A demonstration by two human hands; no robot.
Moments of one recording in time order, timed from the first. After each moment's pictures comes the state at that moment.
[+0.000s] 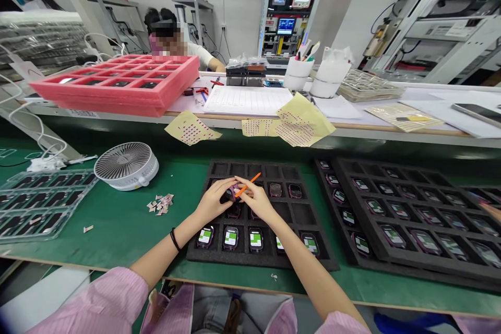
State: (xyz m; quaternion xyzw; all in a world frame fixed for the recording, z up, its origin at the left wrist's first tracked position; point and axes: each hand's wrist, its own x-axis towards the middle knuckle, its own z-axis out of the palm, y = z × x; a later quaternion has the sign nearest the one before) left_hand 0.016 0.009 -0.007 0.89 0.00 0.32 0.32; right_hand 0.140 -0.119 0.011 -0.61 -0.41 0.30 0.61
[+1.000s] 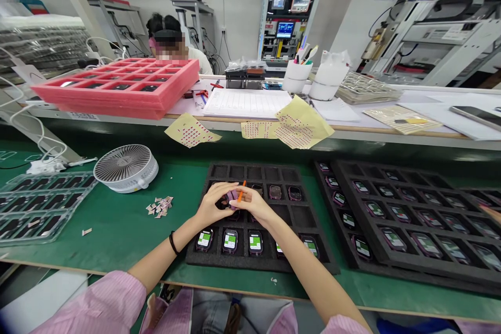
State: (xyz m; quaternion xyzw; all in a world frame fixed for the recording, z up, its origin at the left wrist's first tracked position) left_hand 0.013 0.006 -0.002 0.87 -0.05 0.37 0.32; right_hand 0.131 -0.118 0.018 -0.51 -0.30 0.48 0.65
